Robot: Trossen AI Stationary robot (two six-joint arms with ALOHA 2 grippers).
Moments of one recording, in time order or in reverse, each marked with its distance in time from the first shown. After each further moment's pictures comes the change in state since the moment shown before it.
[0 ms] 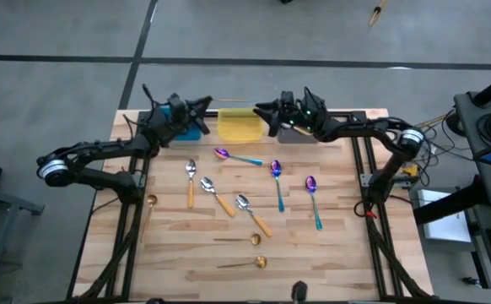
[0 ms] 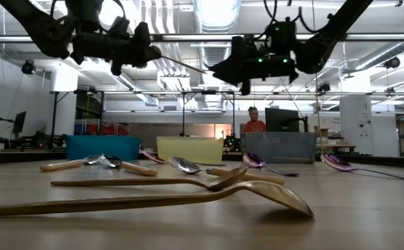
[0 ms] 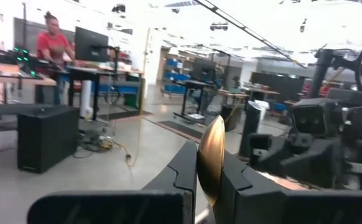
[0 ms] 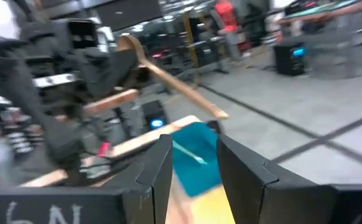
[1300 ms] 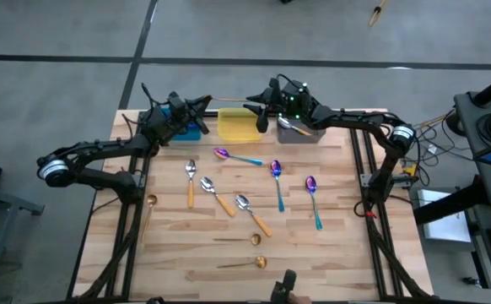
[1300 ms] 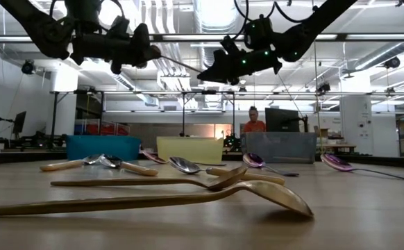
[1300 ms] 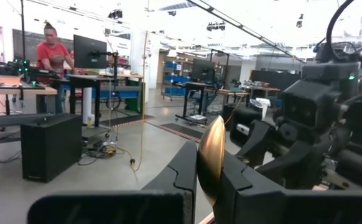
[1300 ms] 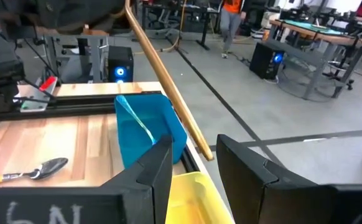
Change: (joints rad) left arm 0.018 0.001 0.000 0.007 0.032 0.048; right arm -0.001 0.079 0.276 -0.396 0.051 -0.473
